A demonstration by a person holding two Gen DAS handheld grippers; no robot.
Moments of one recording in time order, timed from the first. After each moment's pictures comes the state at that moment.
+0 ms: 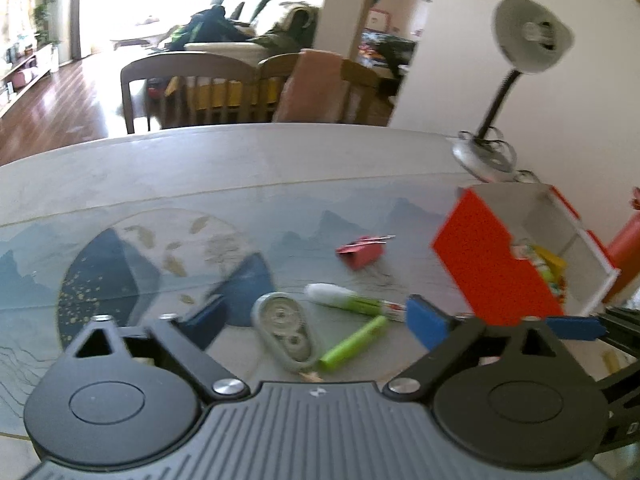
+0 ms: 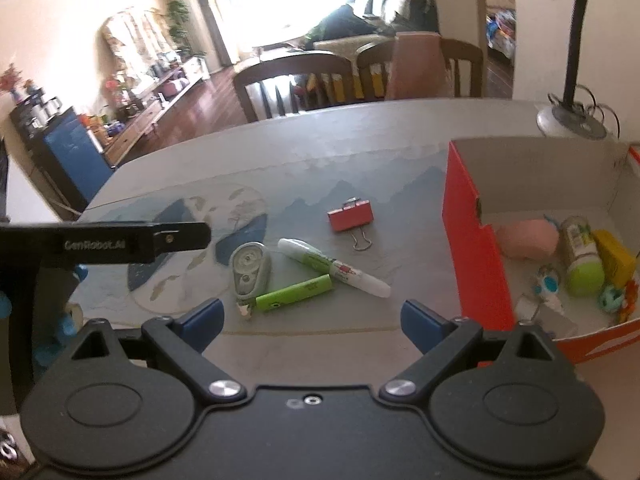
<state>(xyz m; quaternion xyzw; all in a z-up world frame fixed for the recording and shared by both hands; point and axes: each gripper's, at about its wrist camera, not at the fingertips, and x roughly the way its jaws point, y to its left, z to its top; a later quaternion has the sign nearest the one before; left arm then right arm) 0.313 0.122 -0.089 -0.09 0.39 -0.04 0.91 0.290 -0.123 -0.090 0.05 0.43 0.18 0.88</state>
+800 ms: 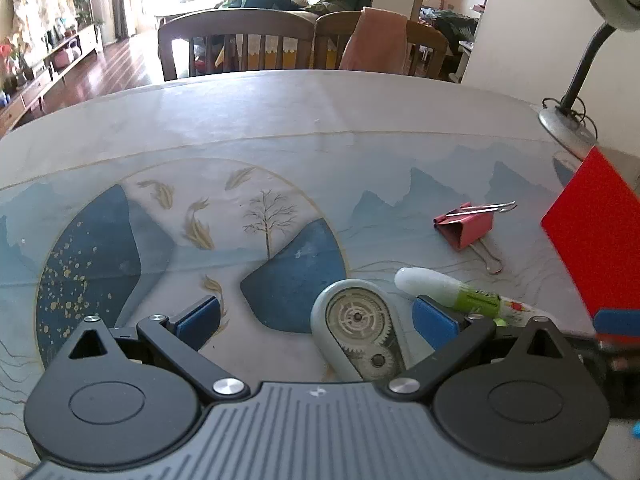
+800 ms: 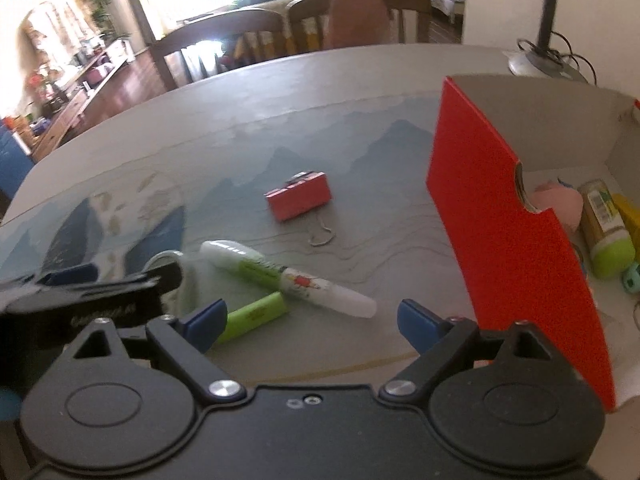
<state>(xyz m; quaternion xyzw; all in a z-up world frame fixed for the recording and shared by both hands) 0.369 0.127 -0.180 -0.07 0.43 0.04 0.90 0.360 -0.099 -0.155 0.04 0.49 0.07 0.87</state>
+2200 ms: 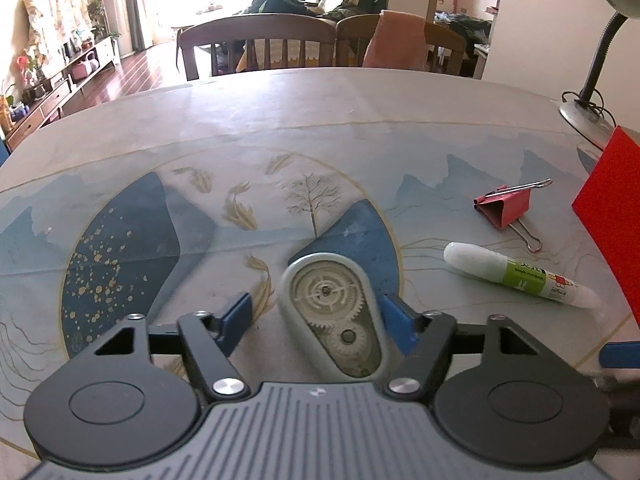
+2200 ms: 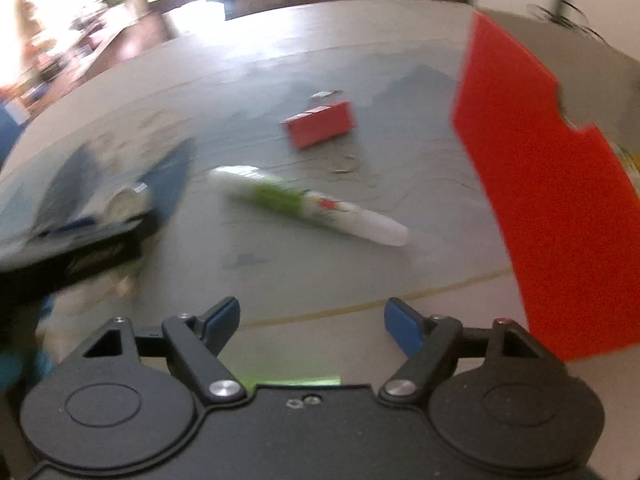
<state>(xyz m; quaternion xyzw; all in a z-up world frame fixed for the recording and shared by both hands) 0.350 0.144 -0.194 -0.04 0.42 0.06 0.90 0.334 -0.081 -0.167 -0.01 0.52 0.13 0.84</state>
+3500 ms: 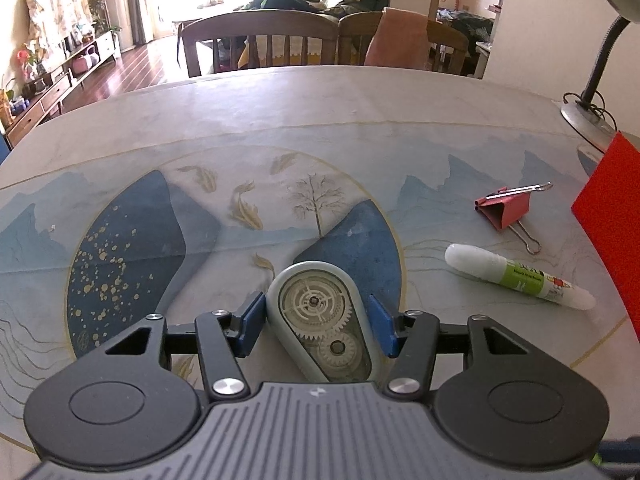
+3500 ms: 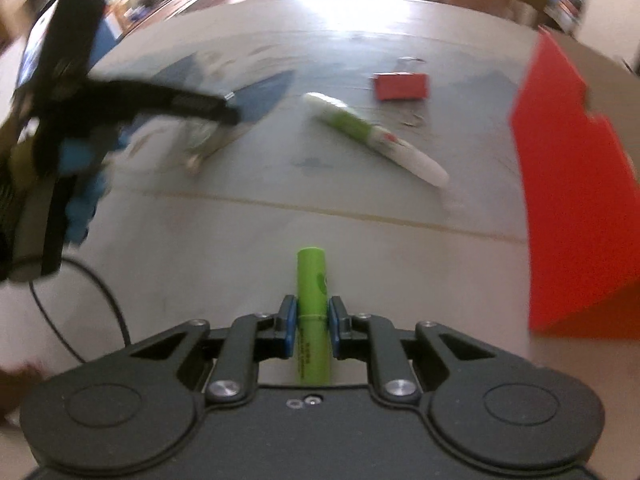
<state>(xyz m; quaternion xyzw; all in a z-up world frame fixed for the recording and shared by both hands) 0.349 0.148 -0.190 -0.05 0.43 0.06 0.90 0.272 -0.090 -0.160 -0.05 0.53 0.22 0.82</state>
